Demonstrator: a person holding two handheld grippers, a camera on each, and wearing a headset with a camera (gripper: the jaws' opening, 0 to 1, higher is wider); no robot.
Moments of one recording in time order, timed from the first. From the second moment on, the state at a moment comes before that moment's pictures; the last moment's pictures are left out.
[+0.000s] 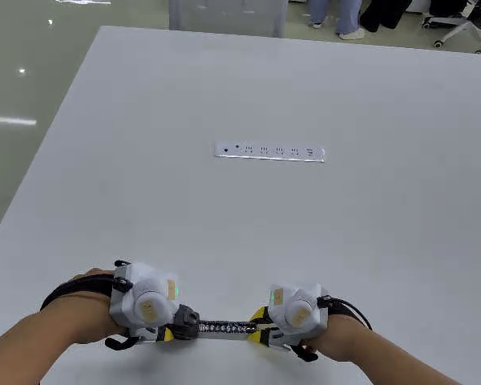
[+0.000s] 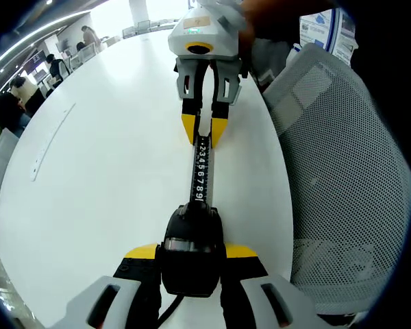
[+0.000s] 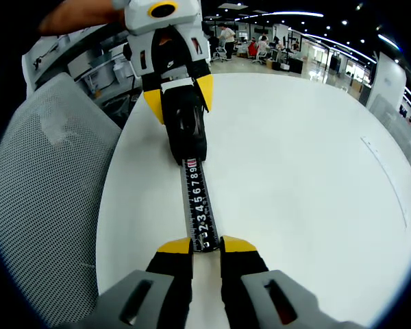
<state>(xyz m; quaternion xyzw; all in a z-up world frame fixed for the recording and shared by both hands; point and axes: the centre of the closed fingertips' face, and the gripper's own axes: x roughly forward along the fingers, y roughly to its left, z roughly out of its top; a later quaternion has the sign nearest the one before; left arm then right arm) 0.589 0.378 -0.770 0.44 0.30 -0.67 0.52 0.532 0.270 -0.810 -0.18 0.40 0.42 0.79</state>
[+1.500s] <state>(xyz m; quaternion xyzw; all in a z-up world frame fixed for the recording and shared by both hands) 0.588 0.378 -0.770 0.44 0.30 -0.67 0.52 0.519 0.245 -0.812 -0.17 0.41 0.41 0.80</state>
